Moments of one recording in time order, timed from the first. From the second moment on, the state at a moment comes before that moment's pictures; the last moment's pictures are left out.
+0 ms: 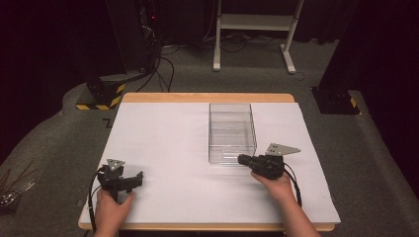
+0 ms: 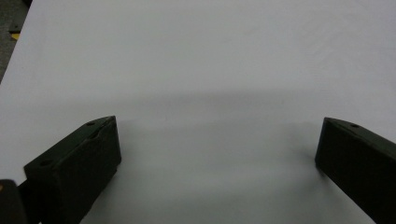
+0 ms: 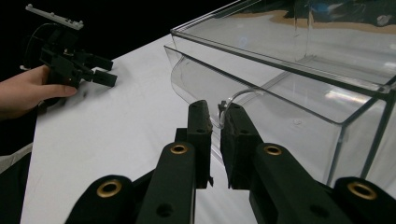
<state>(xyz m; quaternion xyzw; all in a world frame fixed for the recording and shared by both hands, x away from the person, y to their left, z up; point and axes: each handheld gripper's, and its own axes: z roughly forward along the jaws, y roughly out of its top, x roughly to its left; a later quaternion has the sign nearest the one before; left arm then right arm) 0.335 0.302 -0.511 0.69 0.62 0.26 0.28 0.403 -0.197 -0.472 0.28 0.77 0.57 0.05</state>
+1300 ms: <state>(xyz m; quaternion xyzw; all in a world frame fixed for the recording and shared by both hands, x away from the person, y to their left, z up) 0.335 0.302 -0.511 0.69 0.62 0.26 0.28 0.360 -0.204 -0.473 0.26 0.78 0.57 0.04</state>
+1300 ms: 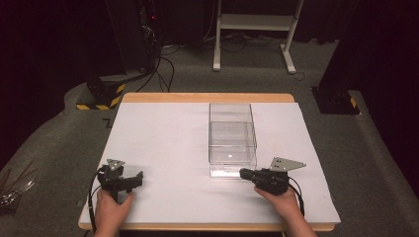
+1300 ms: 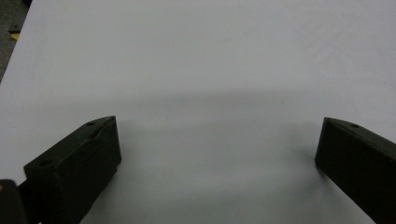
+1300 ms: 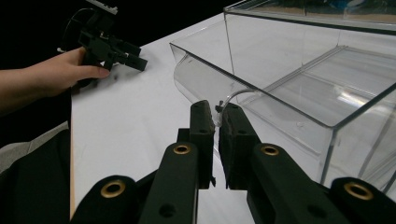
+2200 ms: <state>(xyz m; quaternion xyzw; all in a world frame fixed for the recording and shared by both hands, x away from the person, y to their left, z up) 0.335 0.302 -0.511 0.69 0.62 0.26 0.28 0.318 -0.210 -0.475 0.23 0.79 0.56 0.02</state>
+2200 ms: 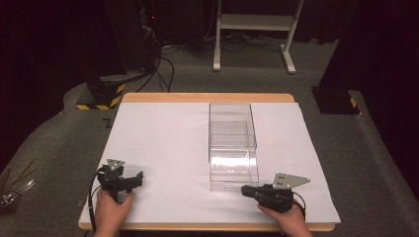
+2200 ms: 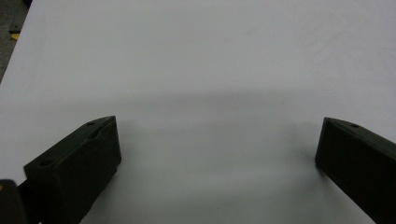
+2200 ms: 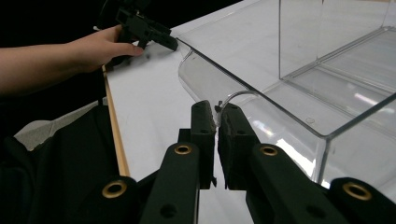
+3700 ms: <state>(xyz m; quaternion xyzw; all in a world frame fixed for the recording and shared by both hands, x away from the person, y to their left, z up) 0.335 0.302 -0.511 0.69 0.62 0.26 0.28 0.299 -0.253 -0.446 0.27 0.74 0.60 0.12</state>
